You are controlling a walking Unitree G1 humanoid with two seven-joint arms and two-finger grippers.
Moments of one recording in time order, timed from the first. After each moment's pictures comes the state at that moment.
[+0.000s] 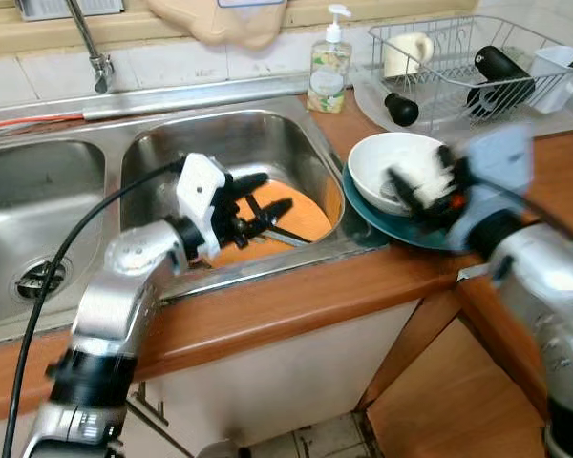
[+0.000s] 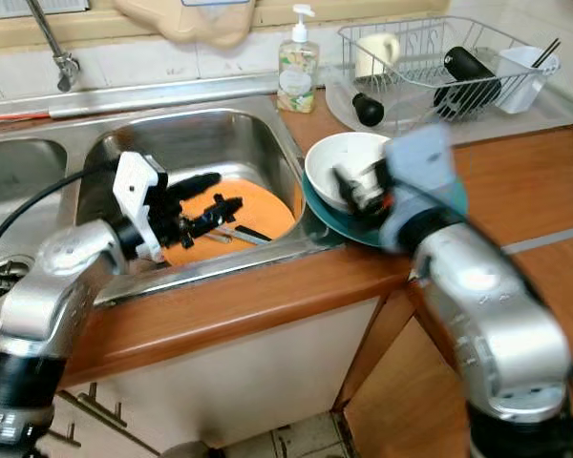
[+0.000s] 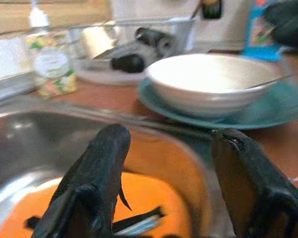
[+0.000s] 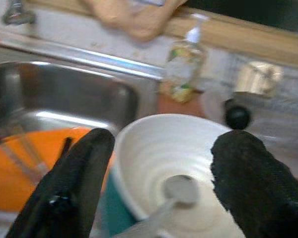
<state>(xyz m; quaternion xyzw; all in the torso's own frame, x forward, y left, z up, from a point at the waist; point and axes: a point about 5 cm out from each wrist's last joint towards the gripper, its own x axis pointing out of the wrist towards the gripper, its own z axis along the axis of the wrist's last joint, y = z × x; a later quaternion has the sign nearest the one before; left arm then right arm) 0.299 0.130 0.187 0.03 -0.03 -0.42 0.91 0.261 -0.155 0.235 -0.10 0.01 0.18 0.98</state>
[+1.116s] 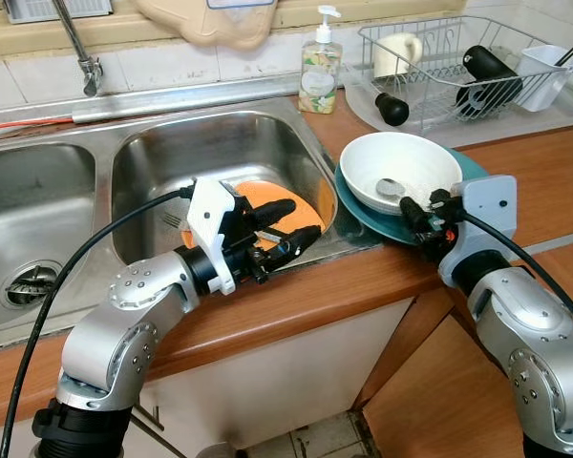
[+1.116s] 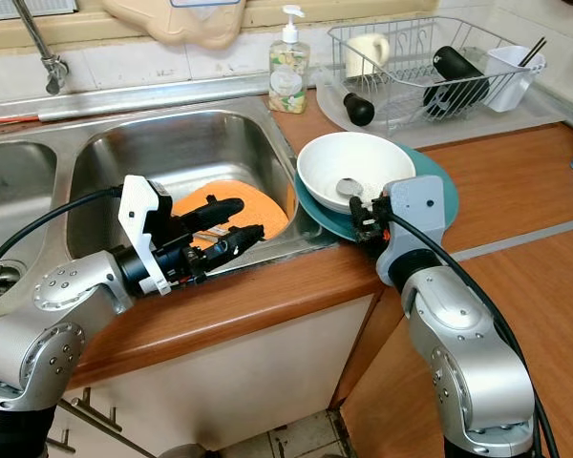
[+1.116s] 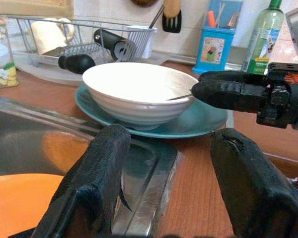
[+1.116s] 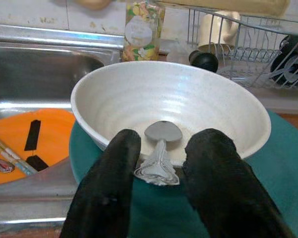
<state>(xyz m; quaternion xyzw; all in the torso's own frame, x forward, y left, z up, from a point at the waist) 0.260 0.109 0.191 -0.04 0.00 -0.46 0.89 0.253 -0.164 0.194 -0.05 0.04 0.08 0.99</state>
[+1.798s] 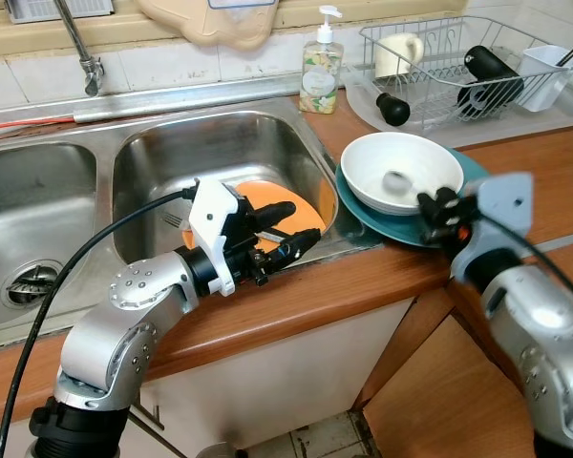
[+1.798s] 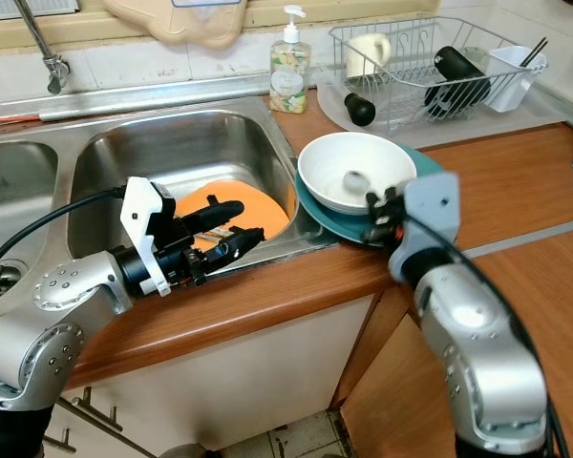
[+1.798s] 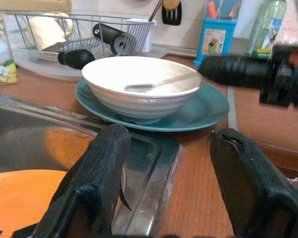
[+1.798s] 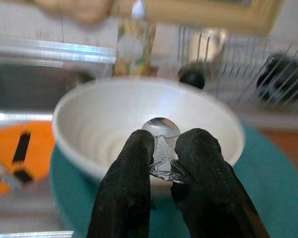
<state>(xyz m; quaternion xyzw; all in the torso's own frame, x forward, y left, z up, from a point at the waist) 0.261 0.108 0.191 -0.01 0.00 -0.46 0.89 0.258 -0.179 0.208 -0.06 0.01 0.08 0.99</state>
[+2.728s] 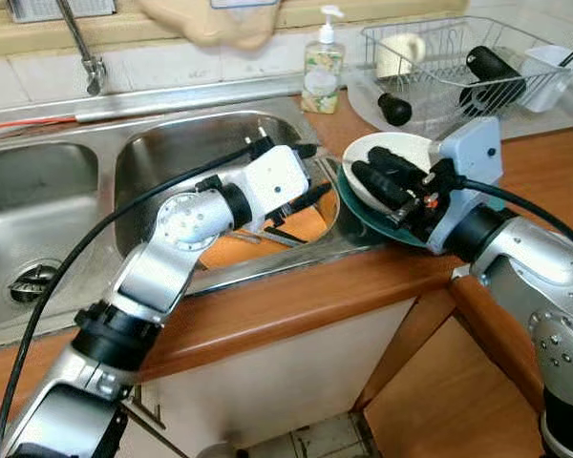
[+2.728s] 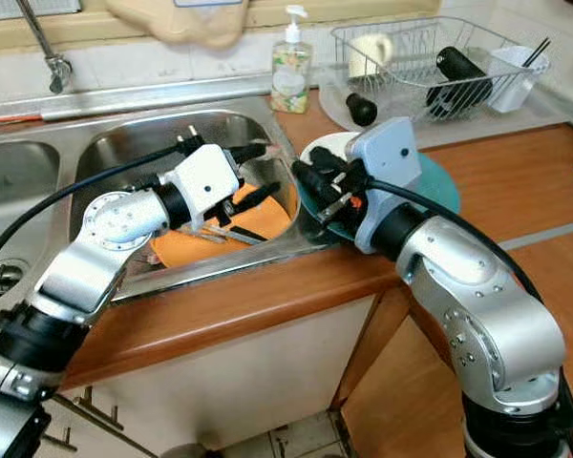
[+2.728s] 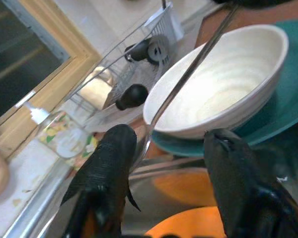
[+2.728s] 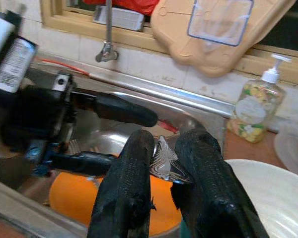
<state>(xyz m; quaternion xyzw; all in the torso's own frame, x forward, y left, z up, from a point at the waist) 0.322 0.083 0.219 0.32 -0.13 -0.41 0.85 0.256 -0.132 0.250 -0.06 -0.03 0.33 0.94</state>
